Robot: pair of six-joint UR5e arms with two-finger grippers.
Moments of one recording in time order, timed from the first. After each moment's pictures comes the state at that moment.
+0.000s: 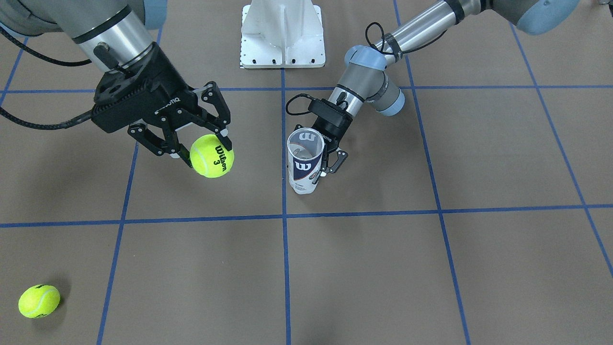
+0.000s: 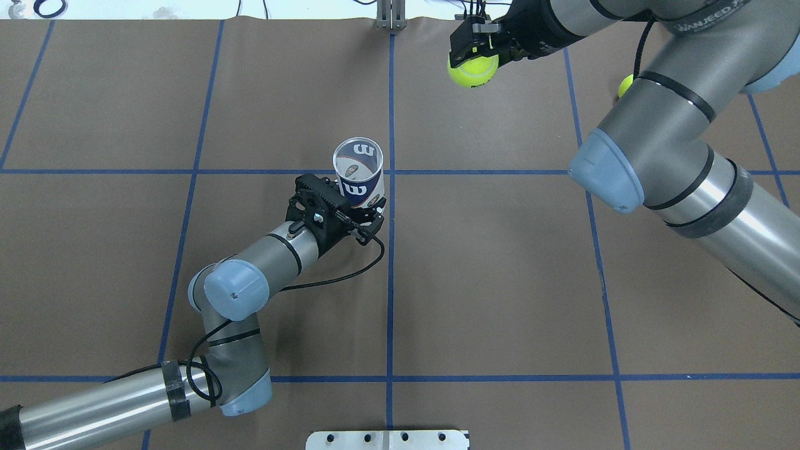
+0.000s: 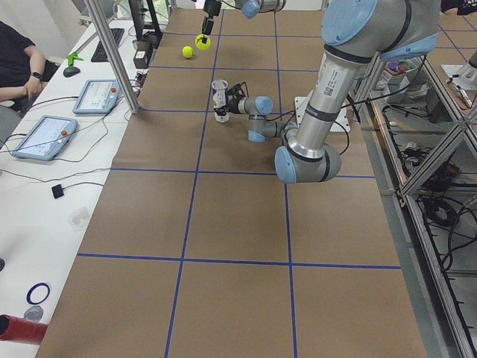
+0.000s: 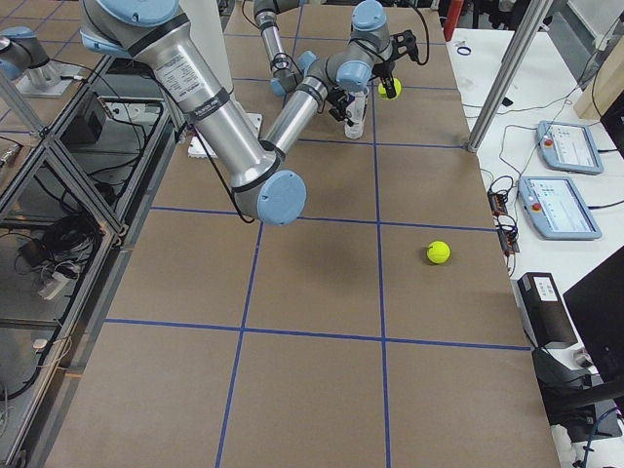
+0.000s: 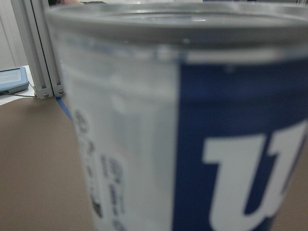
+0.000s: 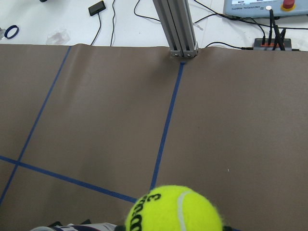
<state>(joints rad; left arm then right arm) -0.37 -2.17 -1.28 -2.89 -1.15 -0.57 0.89 -0.86 1.82 -1.33 2.06 0.98</state>
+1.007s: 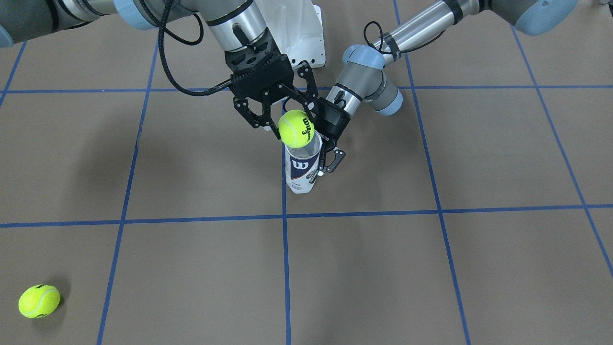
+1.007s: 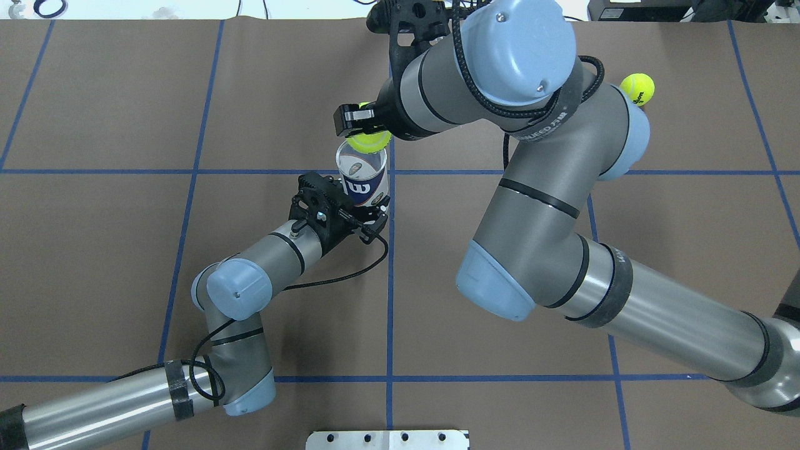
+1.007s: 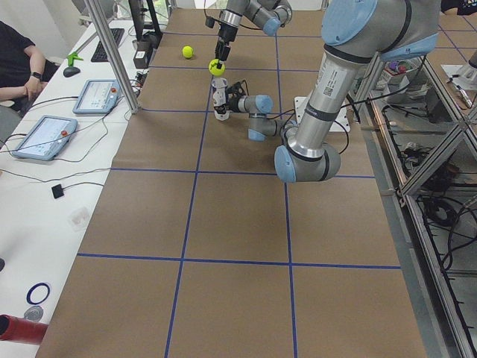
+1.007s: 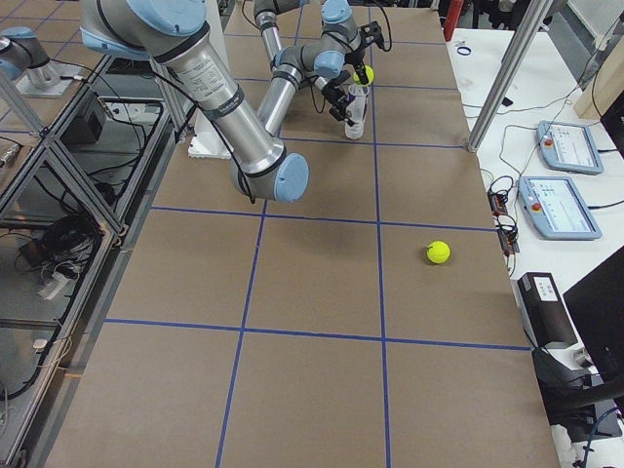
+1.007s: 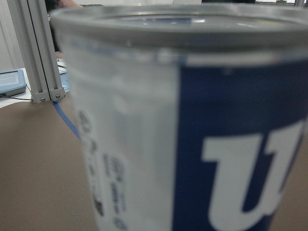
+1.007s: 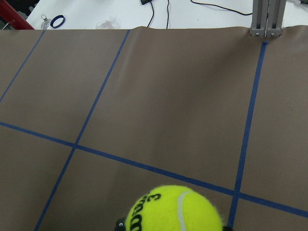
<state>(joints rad) -0.37 -2.18 -1.28 -2.89 -1.15 -0.57 0.63 -0.76 1.78 -1.36 1.81 1.02</state>
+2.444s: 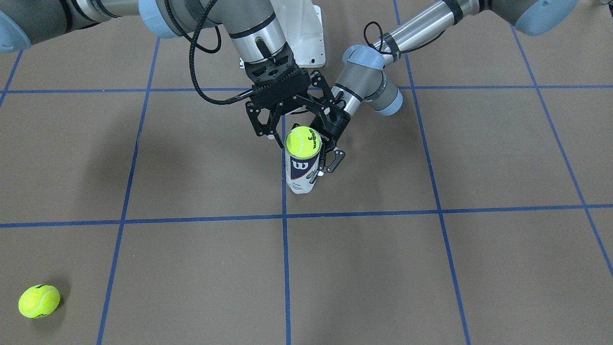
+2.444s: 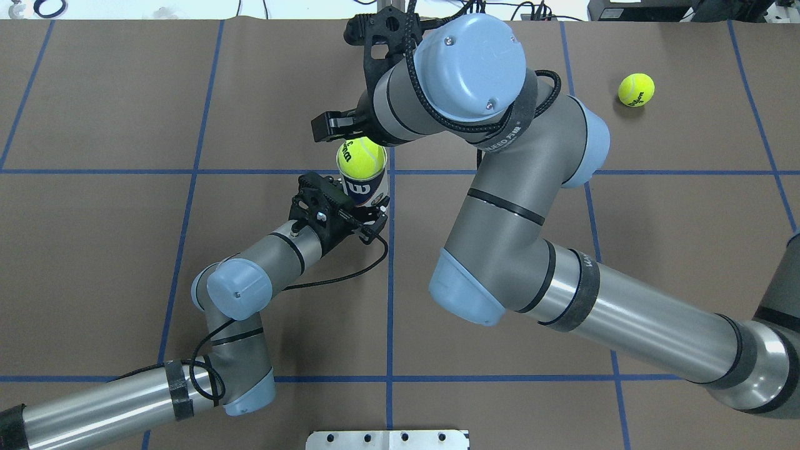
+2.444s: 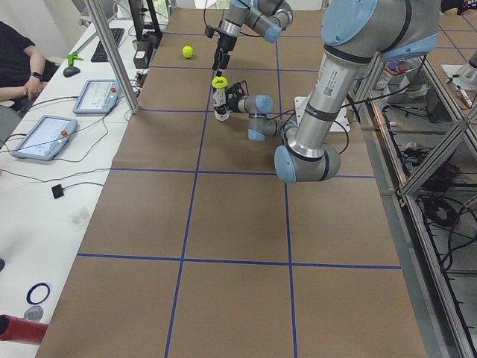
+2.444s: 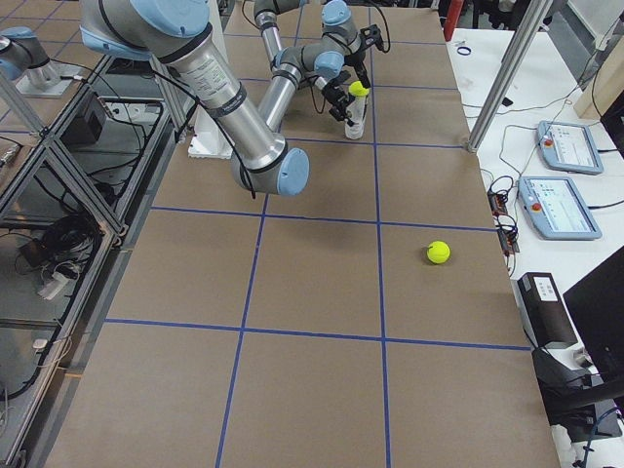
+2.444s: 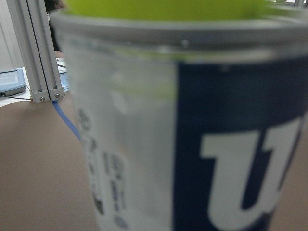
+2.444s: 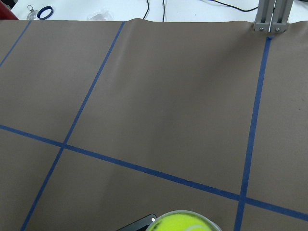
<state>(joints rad) -0.37 -2.18 -1.28 -2.89 -1.15 -0.57 0.60 -0.73 1.72 -1.36 1.74 1.02</state>
